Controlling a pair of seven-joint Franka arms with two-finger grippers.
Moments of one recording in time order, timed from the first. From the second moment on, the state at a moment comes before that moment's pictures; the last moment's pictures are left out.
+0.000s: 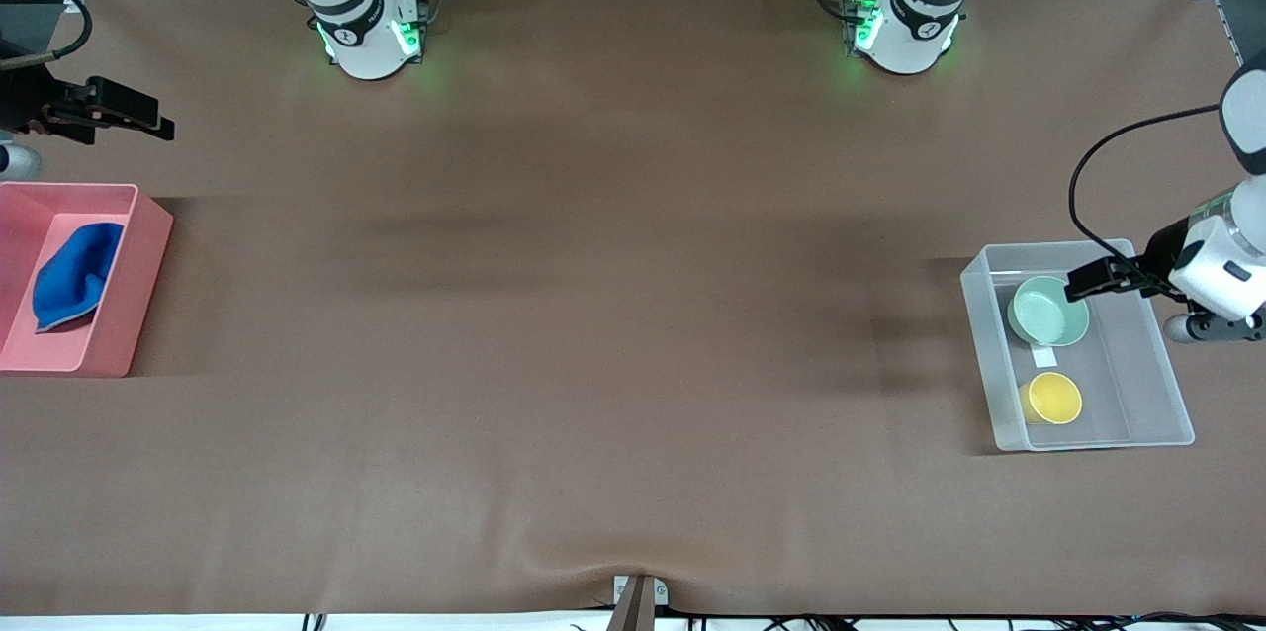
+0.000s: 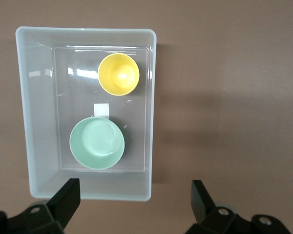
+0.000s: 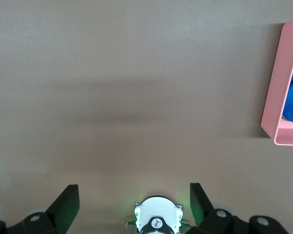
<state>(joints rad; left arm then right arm) 0.58 0.22 -0.58 -1.69 0.12 1.86 -0.08 -0.03 0.00 -0.02 -1.51 0.09 1.30 -0.04</state>
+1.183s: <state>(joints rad) 0.04 -0.01 -0.05 -1.60 -0.04 1.70 -0.11 0.02 -0.01 -0.04 -1.49 0.01 1.44 0.03</state>
